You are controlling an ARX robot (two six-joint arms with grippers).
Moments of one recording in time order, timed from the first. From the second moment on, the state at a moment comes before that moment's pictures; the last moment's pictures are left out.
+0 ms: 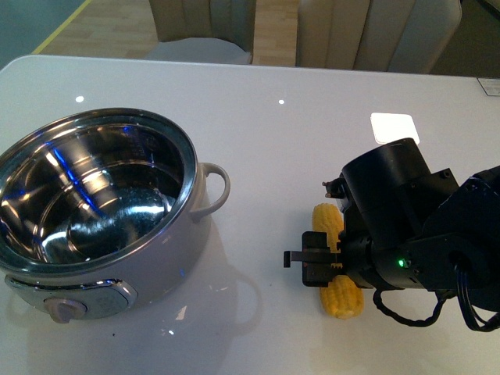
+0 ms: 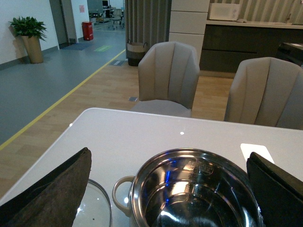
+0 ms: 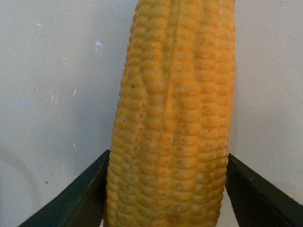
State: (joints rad) left arm 0.00 0.01 0.01 0.00 0.00 -0.01; right arm 0.45 2.30 0.85 0.39 0.07 0.39
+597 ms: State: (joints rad) left arm 0.00 0.01 0.01 0.00 0.00 -0.01; right arm 0.44 2.10 0.71 0.43 0.06 0.40
